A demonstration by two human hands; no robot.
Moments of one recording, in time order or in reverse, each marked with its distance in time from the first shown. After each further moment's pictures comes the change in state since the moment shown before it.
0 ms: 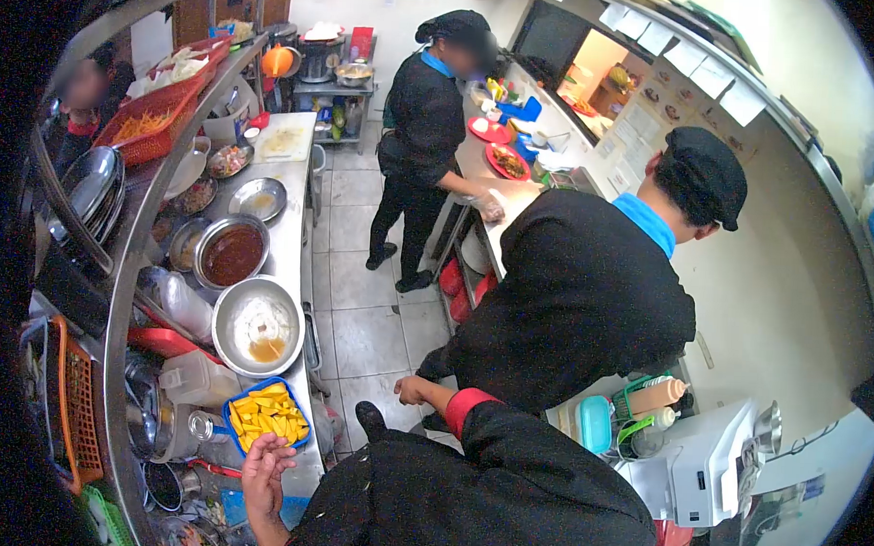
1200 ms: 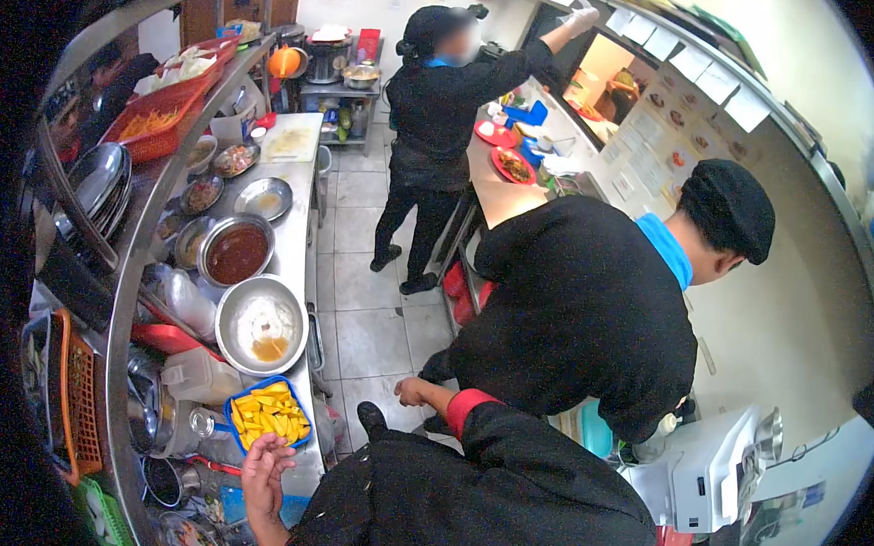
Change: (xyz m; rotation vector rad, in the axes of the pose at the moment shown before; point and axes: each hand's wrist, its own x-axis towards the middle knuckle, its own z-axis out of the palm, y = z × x) left_hand -0.004 0.001 0.003 -0.009 0.035 0.016; right_hand 0.022 0.010 0.003 -0.063 -0.052 -0.097
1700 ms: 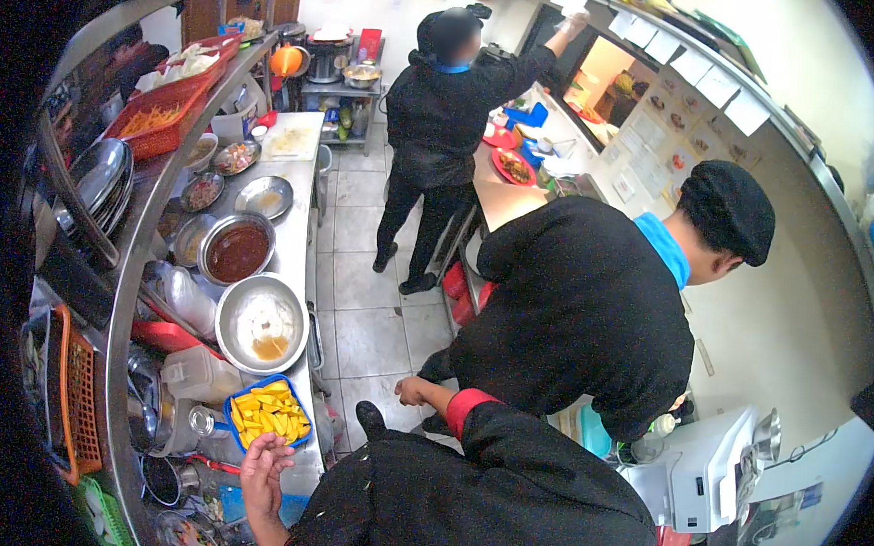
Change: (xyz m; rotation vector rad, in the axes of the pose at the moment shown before) left_hand -0.001 0.002 -0.001 0.003 0.029 -0.009; right_hand -0.004 -0.005 -0.001 0.037 -0.009 0.106
